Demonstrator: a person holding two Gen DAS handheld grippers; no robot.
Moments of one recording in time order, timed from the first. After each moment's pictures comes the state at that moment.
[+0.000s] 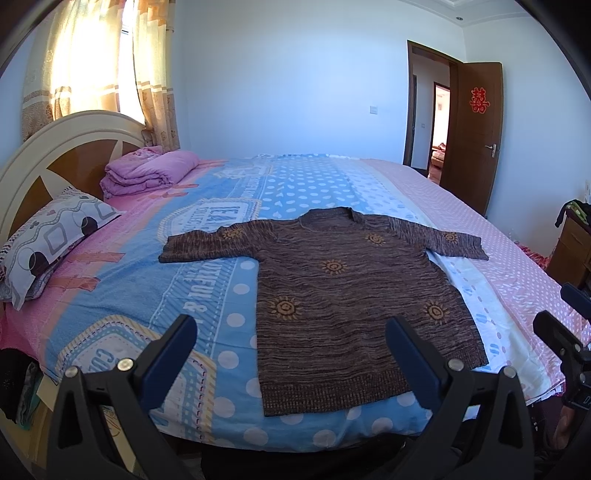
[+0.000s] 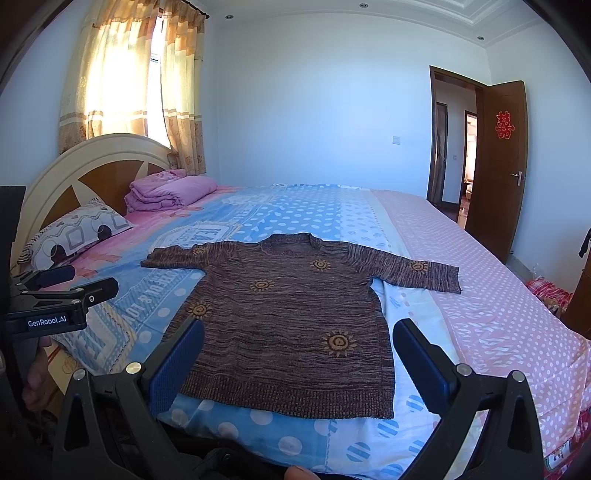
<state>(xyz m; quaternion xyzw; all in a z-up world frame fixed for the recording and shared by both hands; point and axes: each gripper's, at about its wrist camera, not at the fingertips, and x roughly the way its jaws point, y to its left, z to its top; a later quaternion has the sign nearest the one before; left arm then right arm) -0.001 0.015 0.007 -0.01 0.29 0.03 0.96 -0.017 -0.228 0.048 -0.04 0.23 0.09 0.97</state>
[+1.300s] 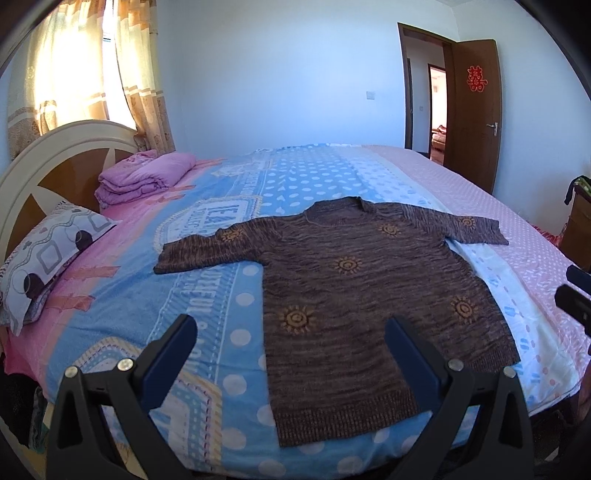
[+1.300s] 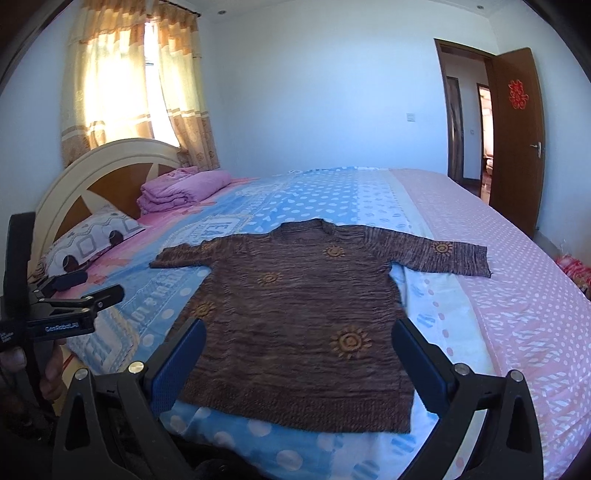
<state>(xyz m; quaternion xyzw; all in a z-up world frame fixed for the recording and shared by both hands) 0.055 0.015 -0.012 0.03 0.30 0.03 0.95 0.053 -0.270 0.024 0.01 0.26 0.13 0.96</state>
